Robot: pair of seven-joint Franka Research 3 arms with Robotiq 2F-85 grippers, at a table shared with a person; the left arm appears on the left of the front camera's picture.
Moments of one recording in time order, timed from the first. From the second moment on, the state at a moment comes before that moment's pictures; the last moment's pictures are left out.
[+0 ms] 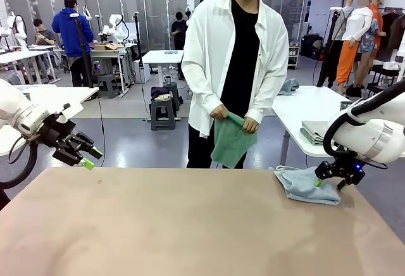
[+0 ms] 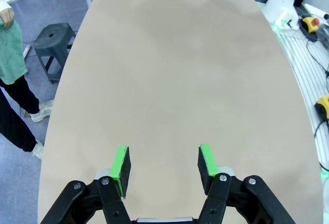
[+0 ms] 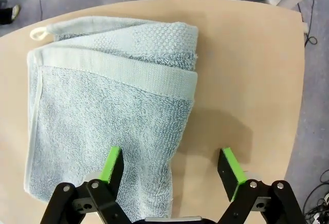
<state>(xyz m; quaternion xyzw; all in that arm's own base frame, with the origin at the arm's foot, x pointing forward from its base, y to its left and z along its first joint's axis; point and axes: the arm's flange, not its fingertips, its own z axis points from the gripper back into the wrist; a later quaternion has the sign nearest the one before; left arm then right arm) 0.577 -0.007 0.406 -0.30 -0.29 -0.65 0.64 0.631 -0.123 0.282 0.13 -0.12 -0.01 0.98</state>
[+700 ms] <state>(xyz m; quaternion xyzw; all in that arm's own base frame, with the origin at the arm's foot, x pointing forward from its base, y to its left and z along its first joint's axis) 0.577 -0.007 0.406 -0.30 -0.29 -0.65 0.64 0.608 -0.156 0.368 0.13 -0.13 0.00 0.98</state>
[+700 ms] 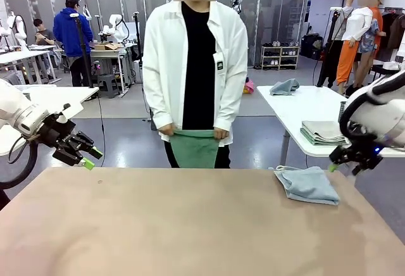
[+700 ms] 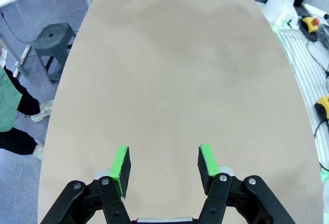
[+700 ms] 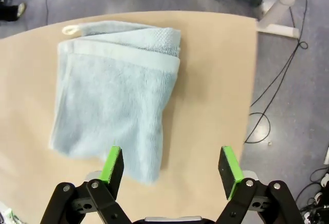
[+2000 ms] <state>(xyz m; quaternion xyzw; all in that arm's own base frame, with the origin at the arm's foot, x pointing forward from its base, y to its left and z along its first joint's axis) 0.577 -0.007 0.406 -0.30 -0.29 -0.65 0.64 0.473 -0.170 0.484 0.17 -0.17 -0.01 0.97</state>
